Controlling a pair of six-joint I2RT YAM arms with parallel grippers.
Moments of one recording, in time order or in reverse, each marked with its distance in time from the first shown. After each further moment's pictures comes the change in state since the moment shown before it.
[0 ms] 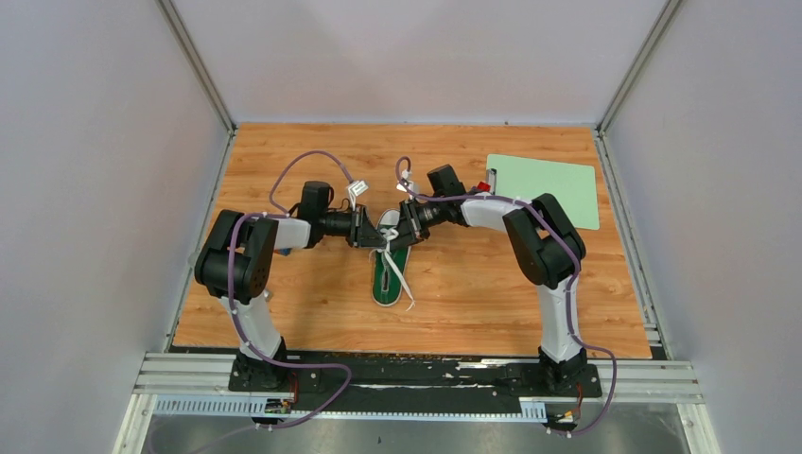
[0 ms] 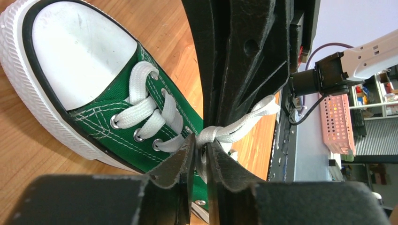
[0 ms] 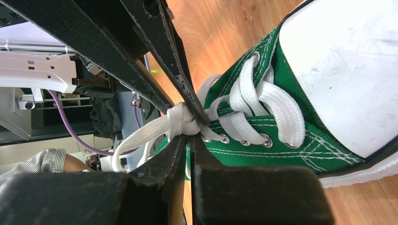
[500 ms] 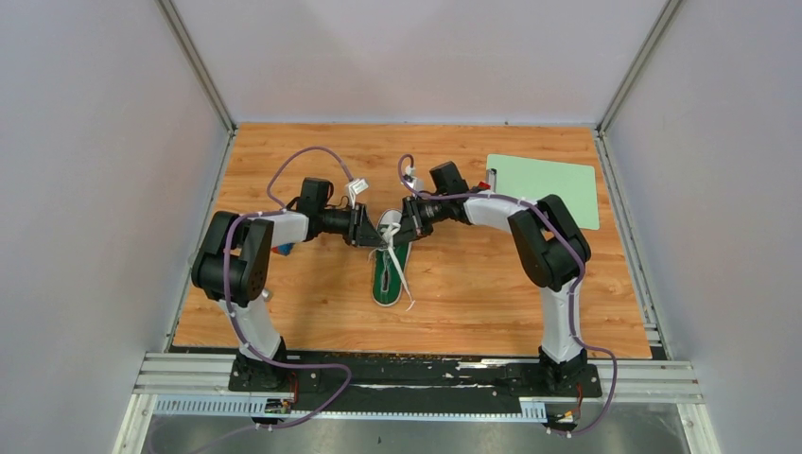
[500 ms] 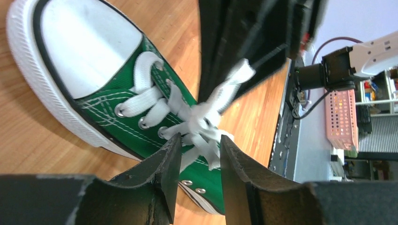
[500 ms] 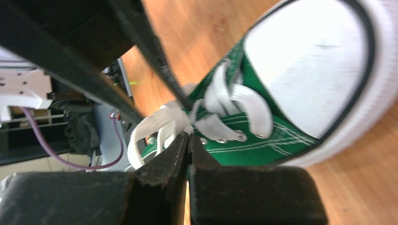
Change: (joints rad) left arm 0.012 -0.017 0.068 -0.212 -0.034 0.113; right arm -0.014 -0.037 0.000 -0.033 0.082 -0.039
